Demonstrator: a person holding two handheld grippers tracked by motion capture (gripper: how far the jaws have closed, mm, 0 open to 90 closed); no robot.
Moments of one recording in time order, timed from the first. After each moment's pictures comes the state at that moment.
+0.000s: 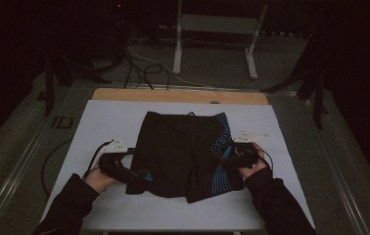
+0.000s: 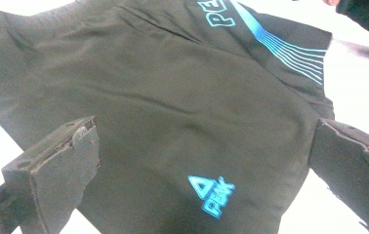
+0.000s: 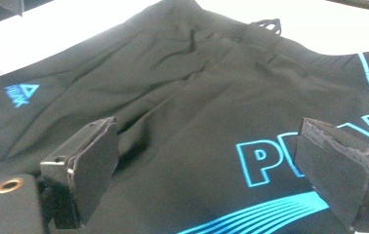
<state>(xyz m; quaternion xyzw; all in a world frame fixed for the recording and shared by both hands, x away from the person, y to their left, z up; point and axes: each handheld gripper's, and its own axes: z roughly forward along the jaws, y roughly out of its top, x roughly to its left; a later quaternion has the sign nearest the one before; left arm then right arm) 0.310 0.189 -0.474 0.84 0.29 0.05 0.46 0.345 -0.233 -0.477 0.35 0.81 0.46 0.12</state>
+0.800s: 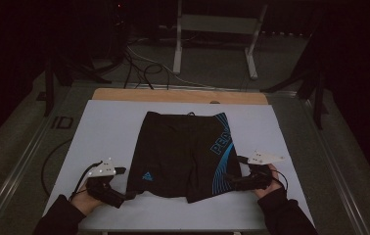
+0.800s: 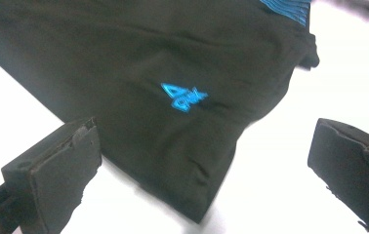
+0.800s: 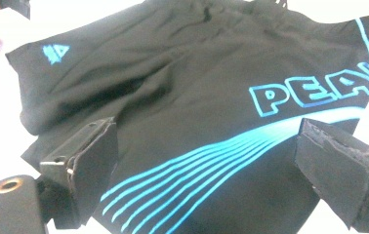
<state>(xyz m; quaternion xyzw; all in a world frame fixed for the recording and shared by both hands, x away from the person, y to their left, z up) 0.264 0.214 -0.503 0.85 0.29 0.05 0.44 0.289 -0.265 -0.489 0.34 0.81 0.47 0.13</state>
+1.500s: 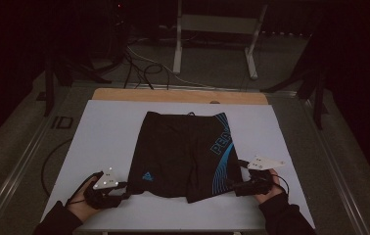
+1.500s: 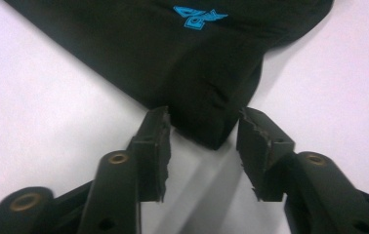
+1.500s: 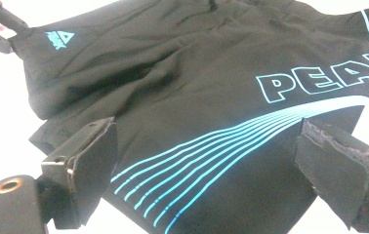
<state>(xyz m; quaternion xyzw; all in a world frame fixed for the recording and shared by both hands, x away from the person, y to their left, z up) 0.248 0.218 -0.517 0.89 0.28 0.10 0.35 0.277 -0.264 -0.490 0.33 0.81 0.46 0.14</state>
